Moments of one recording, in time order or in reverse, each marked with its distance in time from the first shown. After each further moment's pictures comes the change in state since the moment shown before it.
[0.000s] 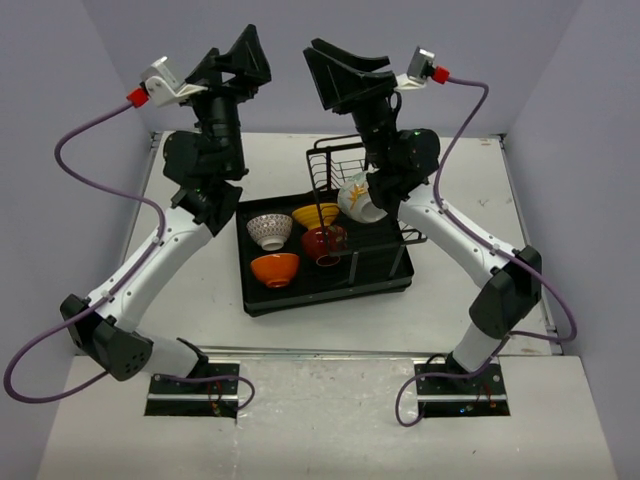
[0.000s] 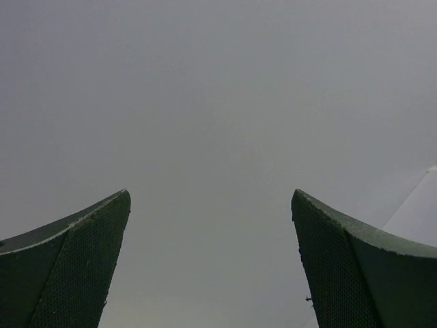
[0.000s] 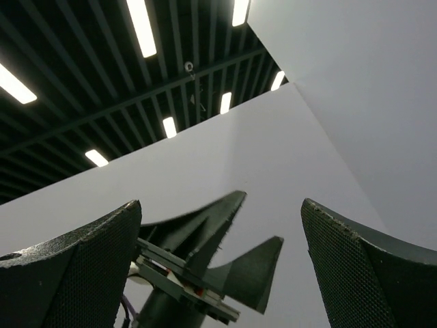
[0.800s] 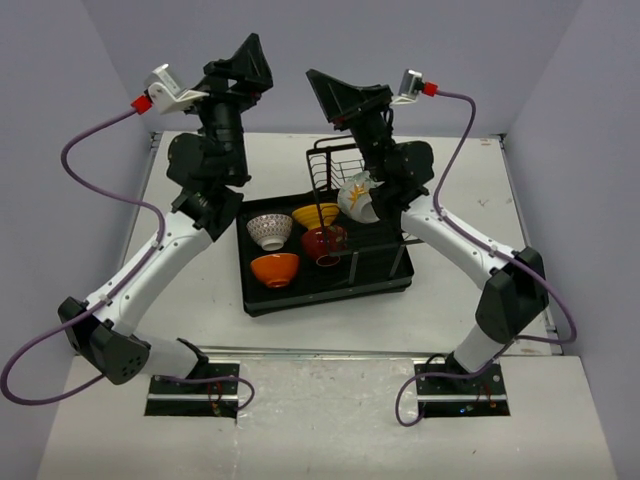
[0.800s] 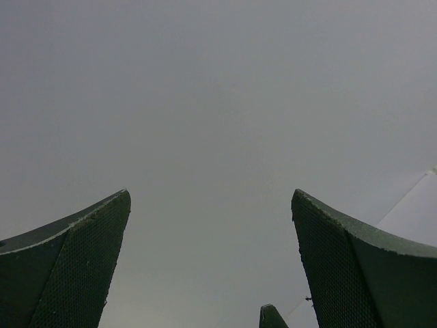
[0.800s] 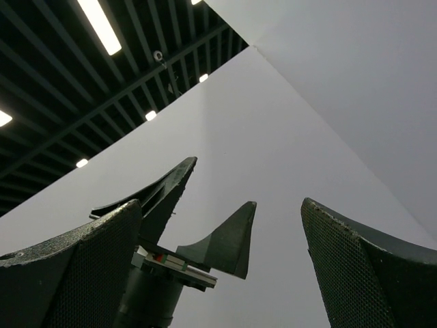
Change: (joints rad) left arm -0.016 -0.019 -0.014 -0.071 -0.041 -0.087; right arm -0.024 -0.029 -0.181 -0.010 0.019 0.174
